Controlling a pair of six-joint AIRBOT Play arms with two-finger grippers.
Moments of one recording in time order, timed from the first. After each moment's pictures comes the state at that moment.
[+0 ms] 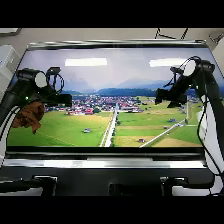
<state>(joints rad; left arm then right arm) -0.24 -1.49 1.49 1.60 -1.39 -1.78 0.03 -1.56 1.60 -1.43 1.57 1.75</state>
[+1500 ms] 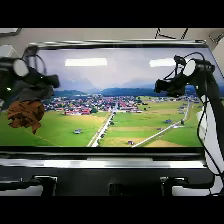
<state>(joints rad) -0.08 -1.49 1.66 1.63 -1.26 -1.82 0.03 -1.56 1.60 -1.43 1.27 1.75</state>
